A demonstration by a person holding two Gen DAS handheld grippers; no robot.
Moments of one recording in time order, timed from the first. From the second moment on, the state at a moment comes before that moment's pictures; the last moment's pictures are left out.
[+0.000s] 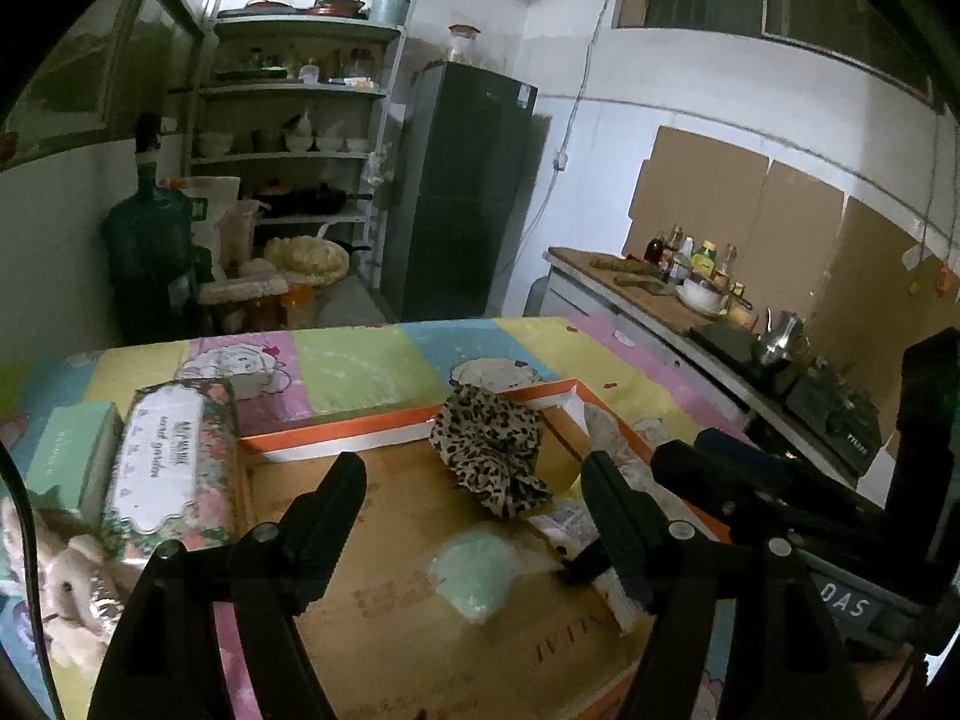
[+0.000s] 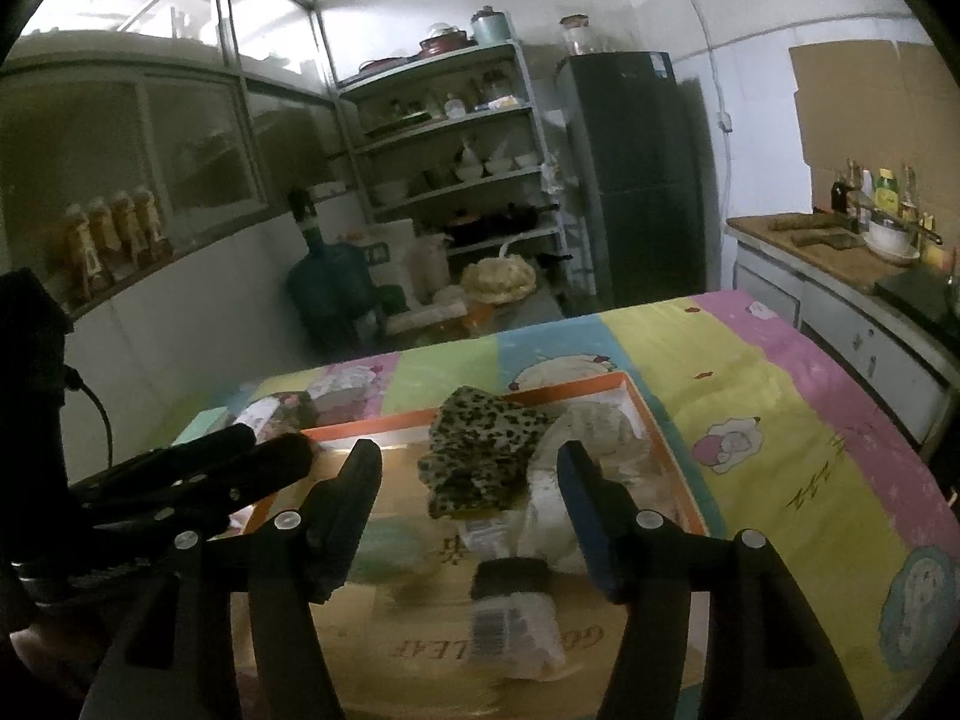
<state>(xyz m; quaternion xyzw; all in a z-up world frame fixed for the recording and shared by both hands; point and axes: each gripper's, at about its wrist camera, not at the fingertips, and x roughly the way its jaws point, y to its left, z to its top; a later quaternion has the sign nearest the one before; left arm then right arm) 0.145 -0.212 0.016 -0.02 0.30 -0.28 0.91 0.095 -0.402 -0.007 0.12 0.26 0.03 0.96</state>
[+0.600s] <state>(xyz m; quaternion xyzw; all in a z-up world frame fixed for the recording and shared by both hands) 0.118 -0.118 0.038 -0.03 0.24 -0.21 0.95 0.093 -0.330 0.008 0.10 0.24 0.09 0.96</state>
